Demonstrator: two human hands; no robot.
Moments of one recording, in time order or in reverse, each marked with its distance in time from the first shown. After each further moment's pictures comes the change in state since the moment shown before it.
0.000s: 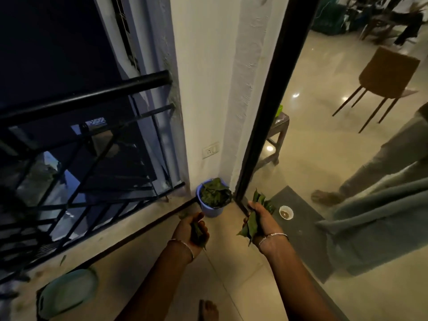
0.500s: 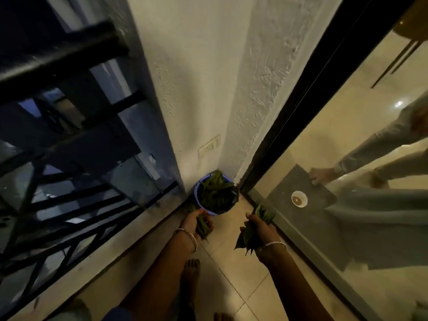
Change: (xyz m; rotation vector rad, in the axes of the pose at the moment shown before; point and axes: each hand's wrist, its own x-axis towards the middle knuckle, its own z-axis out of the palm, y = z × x) left_hand 0.287 0.123 0.055 0.228 0.104 -0.184; right_hand 0.266 0.012 0.079 0.008 0.295 0.145
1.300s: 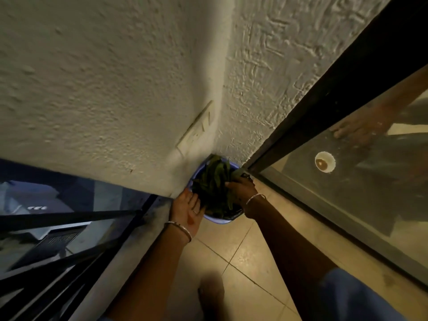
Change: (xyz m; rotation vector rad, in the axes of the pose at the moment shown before) left_hand 0.309 0.072 0.001 0.074 -0.076 -0.035; right_hand 0.362 0.033 0.118 -0.295 -0.034 -0.095
